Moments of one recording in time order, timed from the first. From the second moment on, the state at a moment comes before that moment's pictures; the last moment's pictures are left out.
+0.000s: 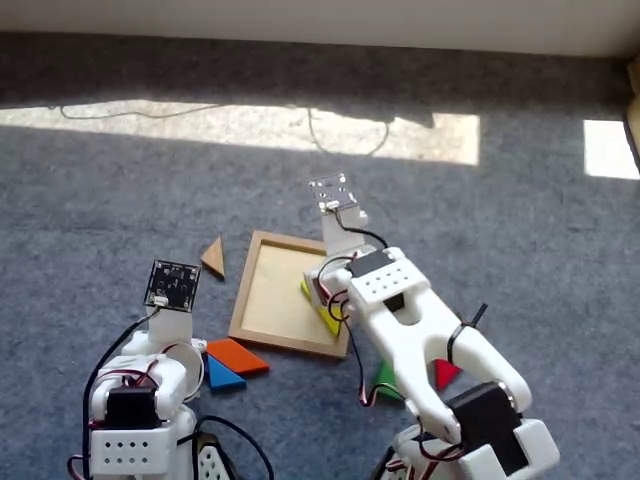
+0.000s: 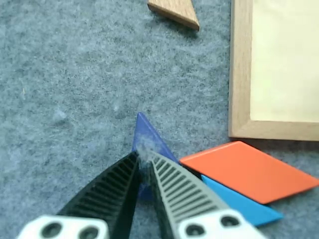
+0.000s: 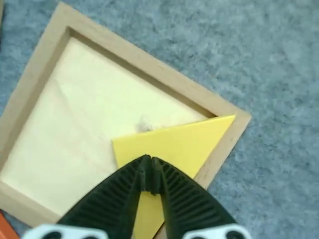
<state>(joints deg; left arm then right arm) -6.7 -102.5 96.0 76.4 -4.6 -32.7 -7.6 44.6 38.5 -2.9</state>
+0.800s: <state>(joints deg) -6.7 -102.5 96.0 76.4 -4.6 -31.7 -15.7 38.3 60.1 -2.0</state>
